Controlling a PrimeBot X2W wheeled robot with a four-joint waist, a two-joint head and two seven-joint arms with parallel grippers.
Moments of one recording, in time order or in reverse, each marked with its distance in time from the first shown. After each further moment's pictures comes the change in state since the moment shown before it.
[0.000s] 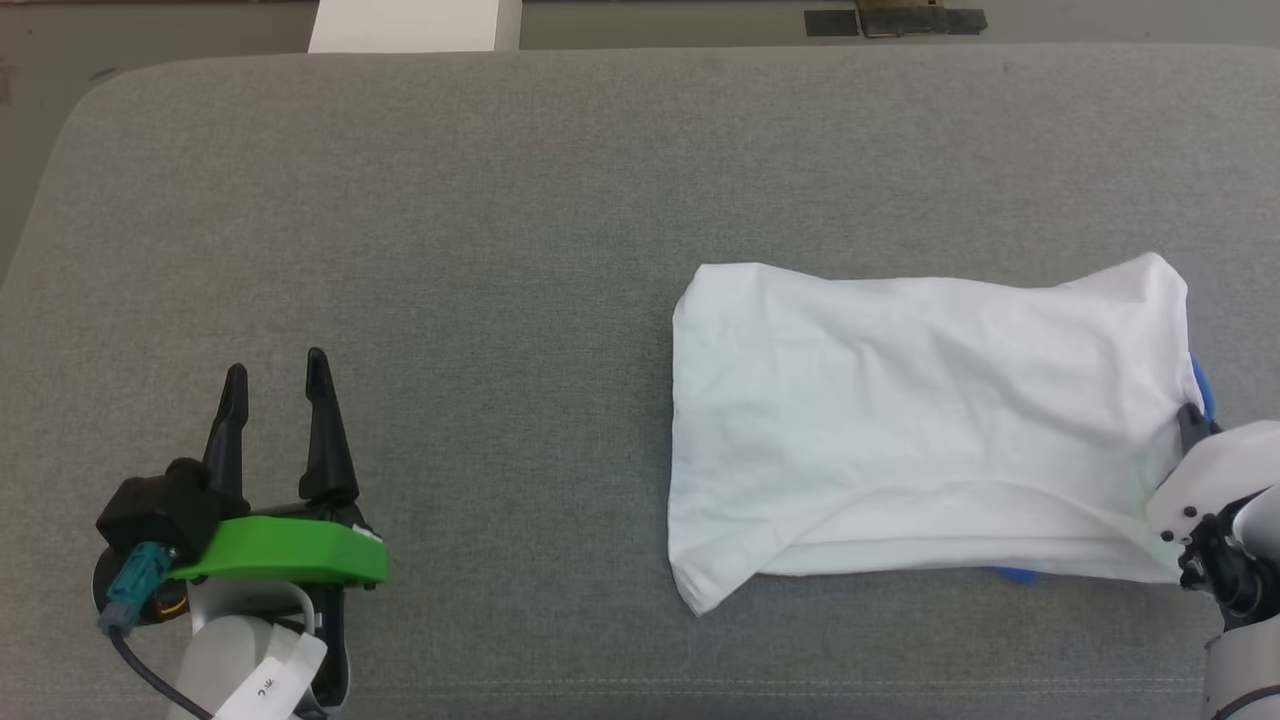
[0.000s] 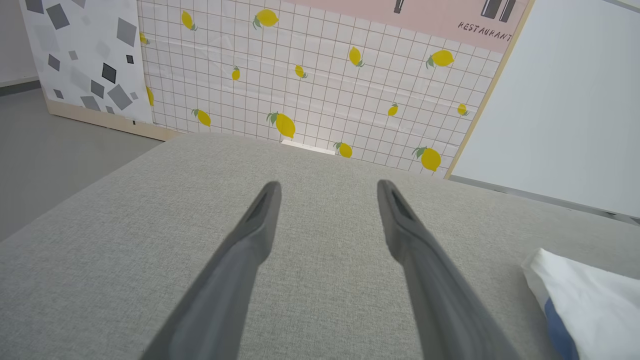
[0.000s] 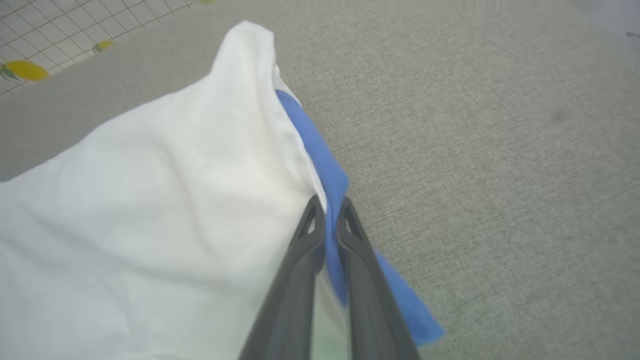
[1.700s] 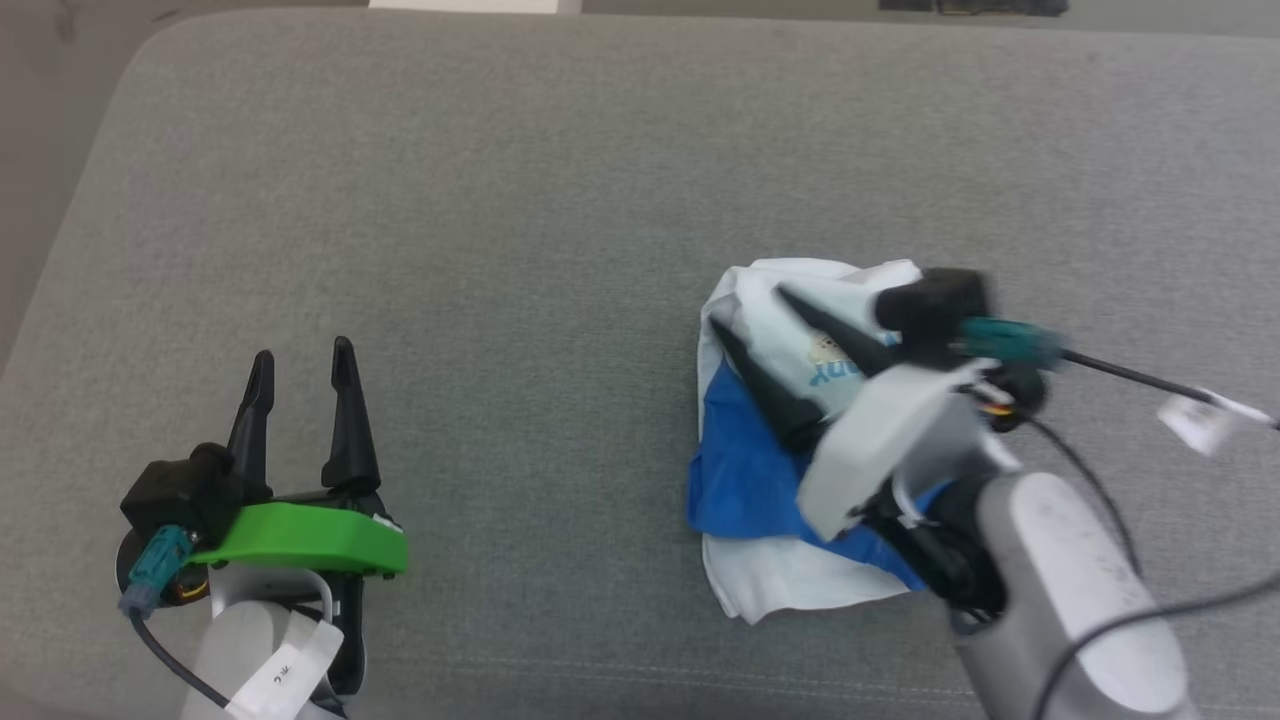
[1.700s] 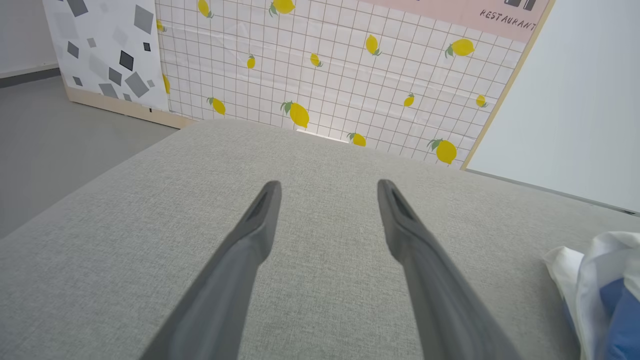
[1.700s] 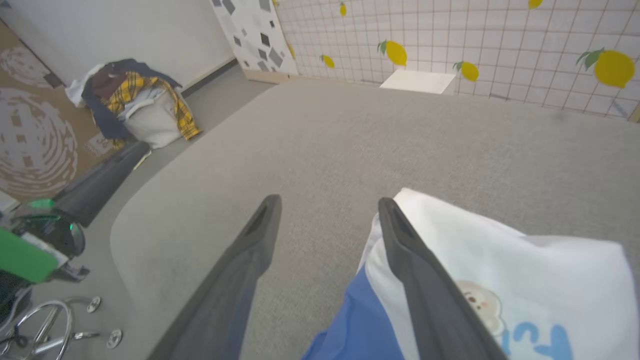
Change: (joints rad) left arm -0.029 -0.002 -0.033 0.029 -0.008 -0.007 -0.001; right arm -0.030 0.001 0.858 -0.343 0.298 0.000 0.018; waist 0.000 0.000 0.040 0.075
